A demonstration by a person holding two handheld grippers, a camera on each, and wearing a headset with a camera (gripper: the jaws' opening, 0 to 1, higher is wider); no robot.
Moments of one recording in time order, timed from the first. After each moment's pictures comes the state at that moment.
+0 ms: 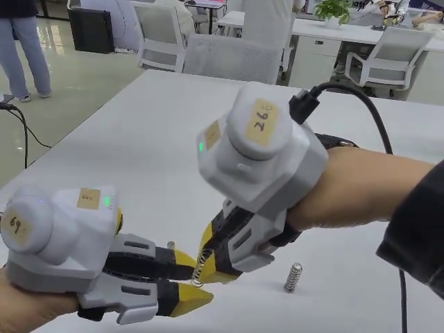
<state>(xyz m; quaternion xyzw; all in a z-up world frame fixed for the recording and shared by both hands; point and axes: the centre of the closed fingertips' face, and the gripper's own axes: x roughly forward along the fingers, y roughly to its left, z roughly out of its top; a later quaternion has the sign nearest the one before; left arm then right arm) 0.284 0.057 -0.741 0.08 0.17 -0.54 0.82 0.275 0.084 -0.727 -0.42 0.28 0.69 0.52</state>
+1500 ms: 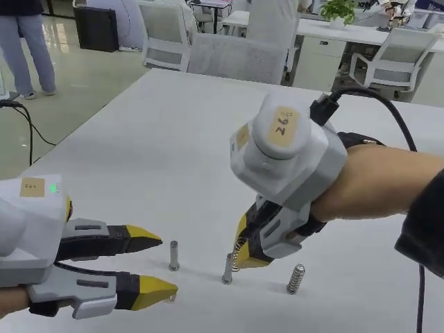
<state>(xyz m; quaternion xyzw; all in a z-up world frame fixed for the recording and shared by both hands) 0.298 0.117 -0.737 0.07 0.18 -0.45 0.87 0.315 0.051 -0.741 -0.45 0.32 0.63 0.54</state>
